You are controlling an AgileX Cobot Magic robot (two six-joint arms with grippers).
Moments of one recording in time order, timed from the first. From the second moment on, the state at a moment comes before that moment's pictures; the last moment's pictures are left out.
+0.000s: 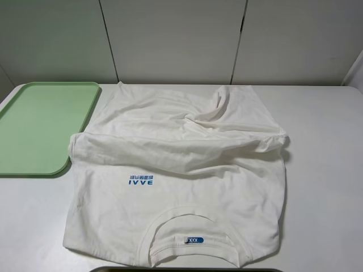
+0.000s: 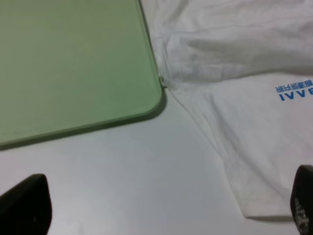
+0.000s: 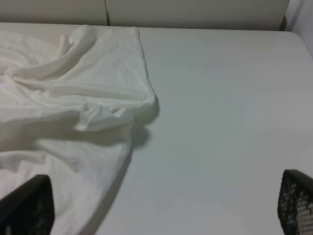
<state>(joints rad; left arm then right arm) -0.09 -0.01 -0.48 -0.03 1.06 0.12 -0.02 -0.01 -0.50 0.02 1.02 -0.09</state>
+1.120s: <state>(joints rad) -0.30 0.21 -0.61 -0.01 1.05 0.26 0.13 0.42 -0.66 0.25 1.02 -0.41</state>
